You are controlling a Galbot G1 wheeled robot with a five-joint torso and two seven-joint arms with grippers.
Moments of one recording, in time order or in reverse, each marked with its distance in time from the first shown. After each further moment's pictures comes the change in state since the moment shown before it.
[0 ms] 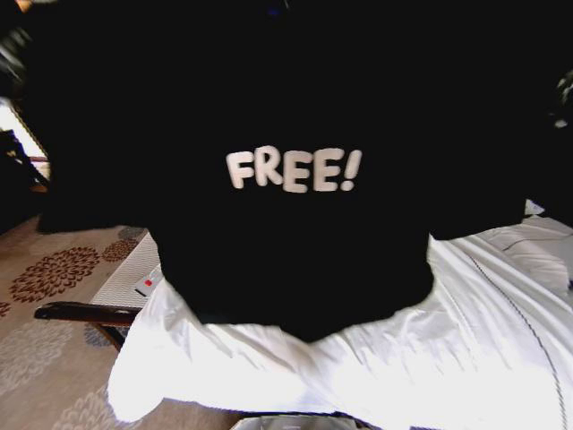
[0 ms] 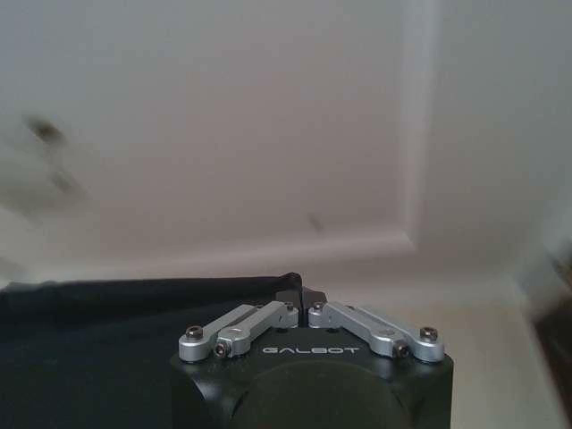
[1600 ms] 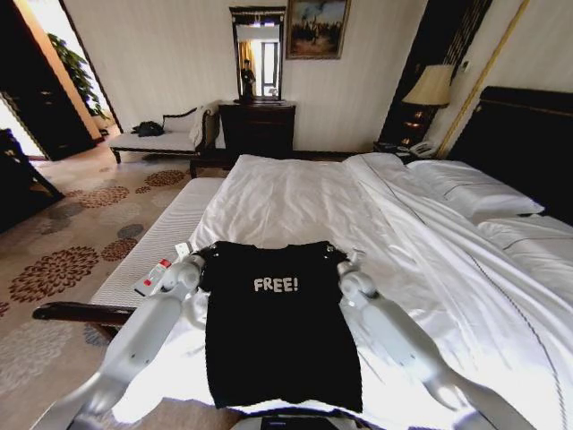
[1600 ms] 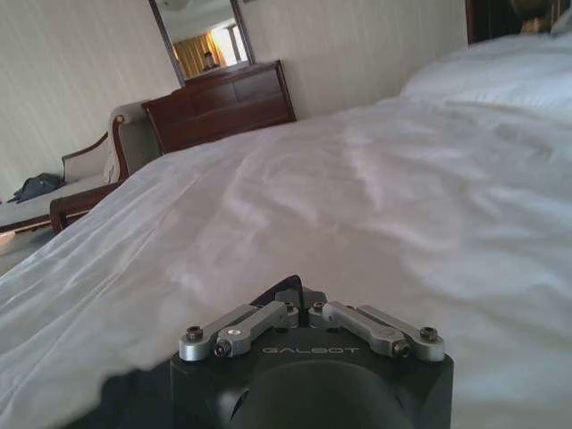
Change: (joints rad) left arm -0.633 -0.612 1.263 1.056 0.826 -0.049 0.106; right arm 0.750 0.564 -1.313 -1.141 -0.346 -0.047 0.033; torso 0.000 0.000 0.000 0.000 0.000
